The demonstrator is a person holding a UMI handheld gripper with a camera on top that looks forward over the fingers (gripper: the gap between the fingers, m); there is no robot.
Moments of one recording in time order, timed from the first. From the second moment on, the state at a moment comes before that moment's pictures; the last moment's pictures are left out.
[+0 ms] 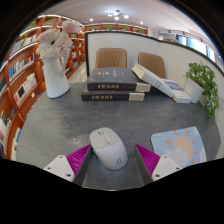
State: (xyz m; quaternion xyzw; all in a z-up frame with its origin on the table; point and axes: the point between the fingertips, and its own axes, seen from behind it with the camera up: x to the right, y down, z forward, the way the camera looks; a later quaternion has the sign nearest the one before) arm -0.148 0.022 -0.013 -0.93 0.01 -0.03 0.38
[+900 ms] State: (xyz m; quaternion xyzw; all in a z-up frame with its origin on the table) arm -0.127 0.052 -0.016 -0.93 0.06 -0.01 0.35
